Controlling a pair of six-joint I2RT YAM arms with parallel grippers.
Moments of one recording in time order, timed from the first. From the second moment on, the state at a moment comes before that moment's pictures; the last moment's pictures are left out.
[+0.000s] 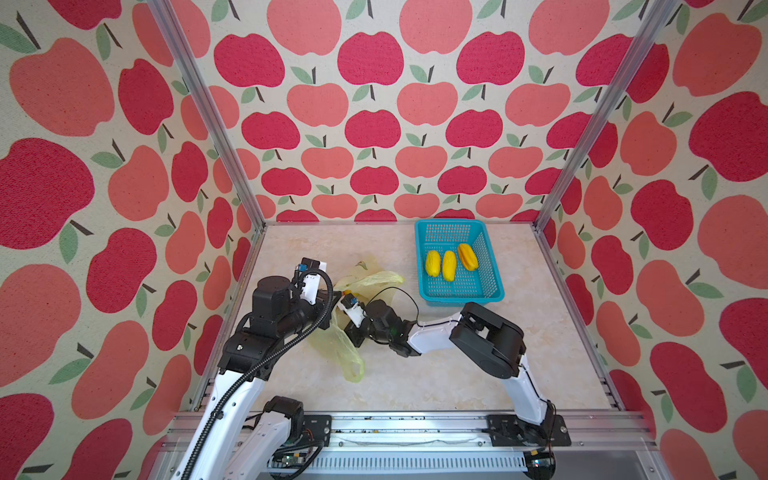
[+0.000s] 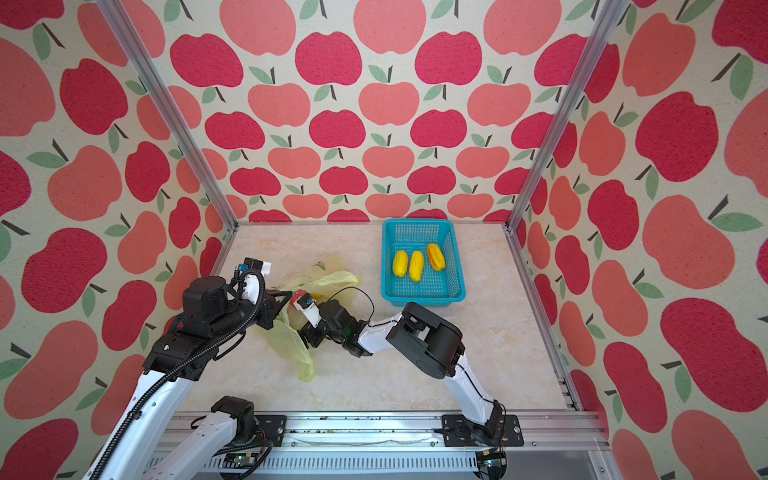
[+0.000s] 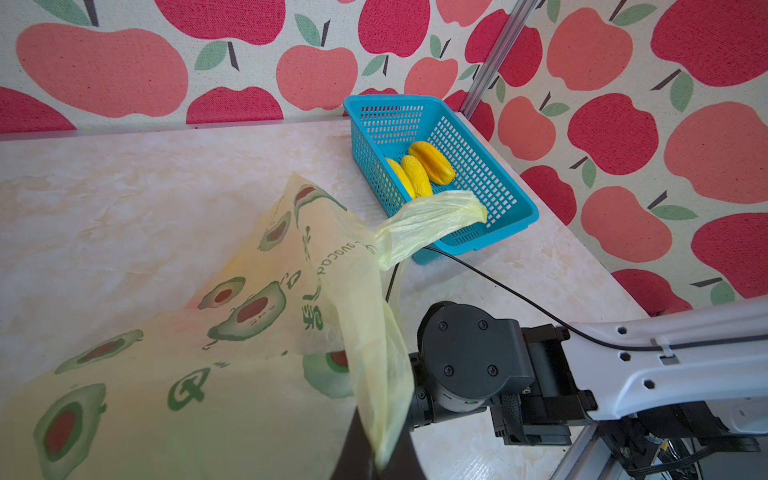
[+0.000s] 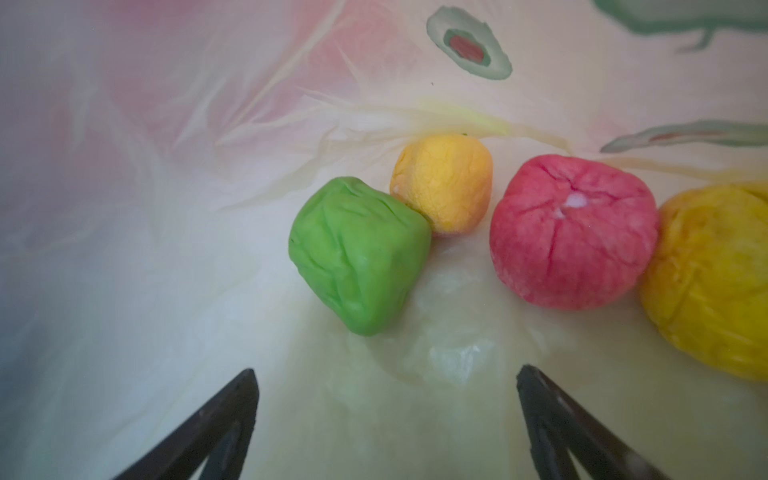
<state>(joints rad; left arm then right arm) -0.24 0.75 0.90 -0.64 0.42 -0.13 1.14 2.17 1.22 0.61 -0.19 0.16</state>
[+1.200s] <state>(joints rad) -0.22 0.75 0.90 -0.65 0.40 -0.13 1.09 2.15 1.20 0.47 -0.26 0.21</state>
